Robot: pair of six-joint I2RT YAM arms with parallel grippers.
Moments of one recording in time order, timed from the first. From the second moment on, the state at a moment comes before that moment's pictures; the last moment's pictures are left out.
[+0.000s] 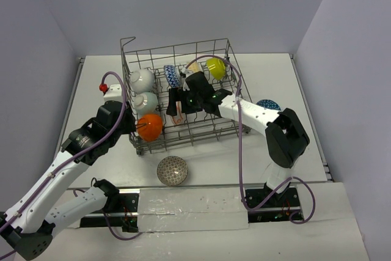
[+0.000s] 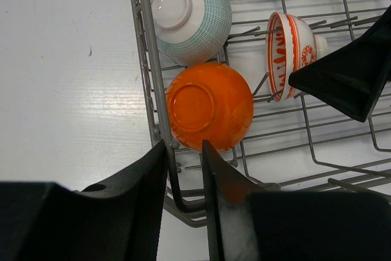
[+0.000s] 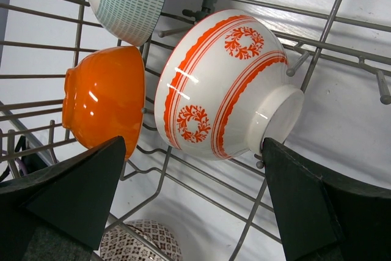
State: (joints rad) left arm -0.62 0.84 0.98 -0.79 -0.43 -0.49; right arm 0.74 1.76 1.33 -0.27 -0.16 0.51
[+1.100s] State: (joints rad) left arm -0.62 0.84 0.99 -0.79 -0.43 -0.50; right arm 0.69 1.84 1.40 -0.35 -0.20 0.46
